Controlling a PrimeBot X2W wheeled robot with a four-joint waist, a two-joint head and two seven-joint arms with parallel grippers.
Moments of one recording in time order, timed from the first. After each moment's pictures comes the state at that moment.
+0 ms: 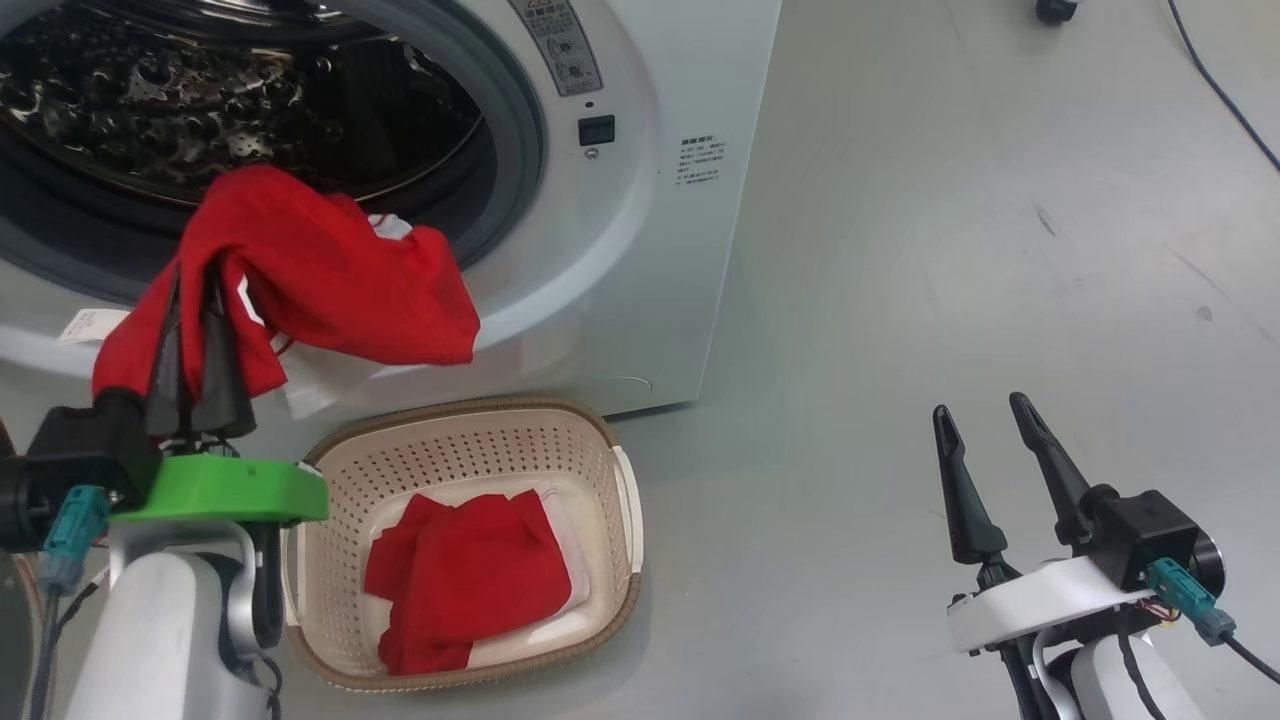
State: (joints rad) left arm -0.28 0.11 -0.08 0.11 -0.35 0.04 -0.23; right arm -0.03 -0.08 0.16 0.12 0.26 0.05 -0.25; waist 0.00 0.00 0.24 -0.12
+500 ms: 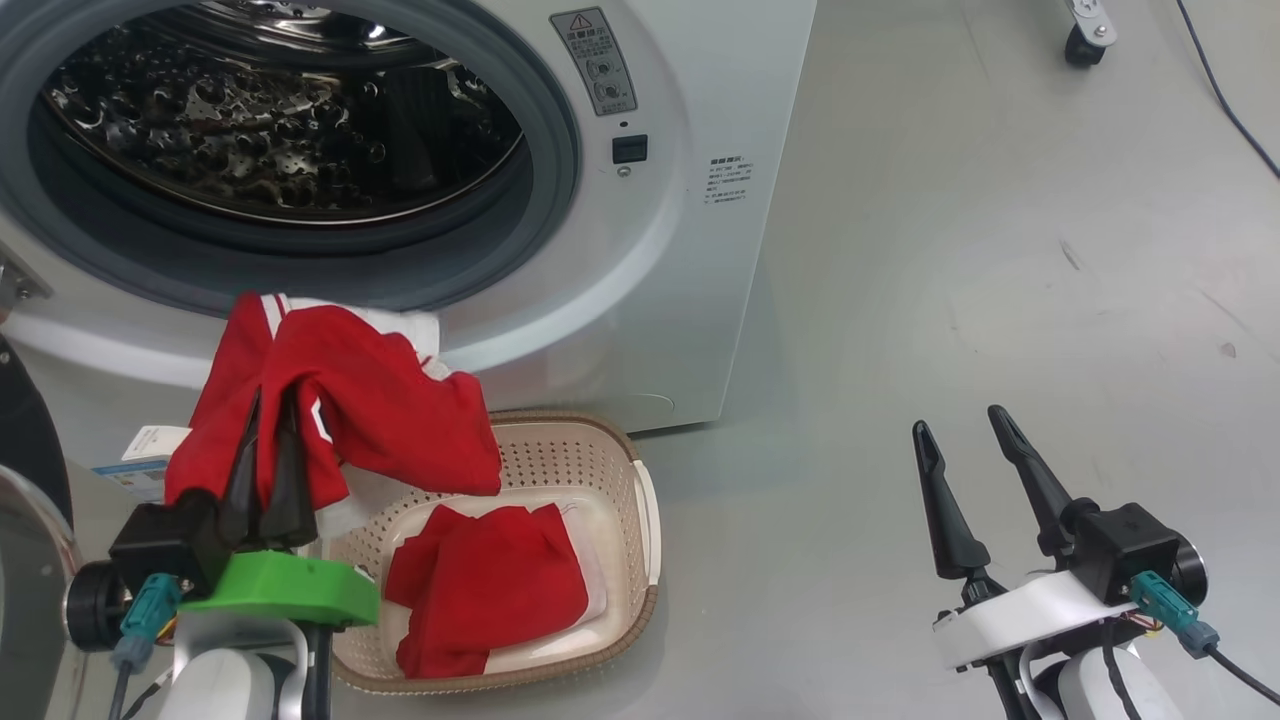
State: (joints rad) left arm -0.12 0.08 -0.13 0.09 -0.36 0.05 -0.21; right arm -0.01 -0.08 0.18 0.11 0.26 0.06 -0.25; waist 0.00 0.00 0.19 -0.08
